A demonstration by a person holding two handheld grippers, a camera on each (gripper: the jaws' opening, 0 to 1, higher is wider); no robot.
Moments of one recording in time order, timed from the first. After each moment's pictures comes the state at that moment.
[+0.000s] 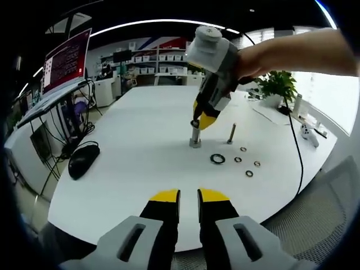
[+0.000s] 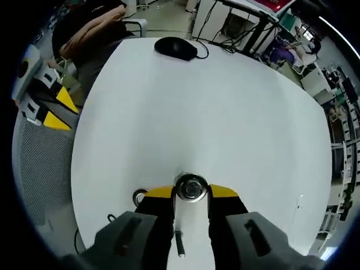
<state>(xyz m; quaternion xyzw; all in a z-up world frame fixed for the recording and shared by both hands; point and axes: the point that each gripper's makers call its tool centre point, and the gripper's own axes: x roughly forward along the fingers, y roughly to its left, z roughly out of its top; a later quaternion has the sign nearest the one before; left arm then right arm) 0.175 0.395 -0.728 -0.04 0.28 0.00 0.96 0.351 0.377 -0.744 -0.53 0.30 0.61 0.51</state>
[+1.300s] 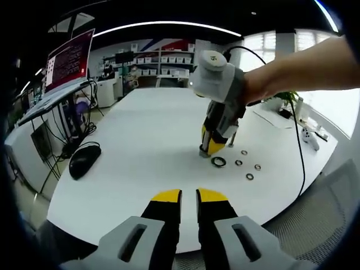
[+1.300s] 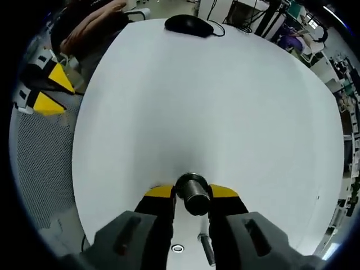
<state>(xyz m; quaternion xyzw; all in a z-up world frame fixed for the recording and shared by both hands) 0.176 0.398 -0.726 -0.05 0.27 0.01 0.96 0.326 0.352 -0.784 -0.53 0.35 0.60 0.49</state>
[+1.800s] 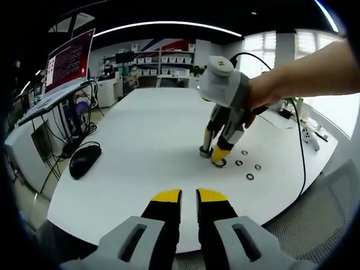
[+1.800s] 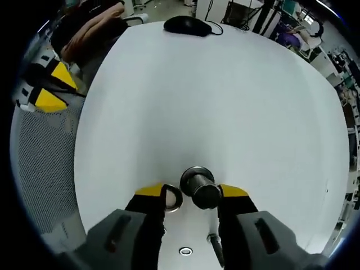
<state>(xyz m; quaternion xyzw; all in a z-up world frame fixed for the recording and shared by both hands) 0.176 0.398 -0.726 -0.05 0.27 0.01 0.96 0.321 0.343 -0.794 -0.50 0.36 0.61 0.51</state>
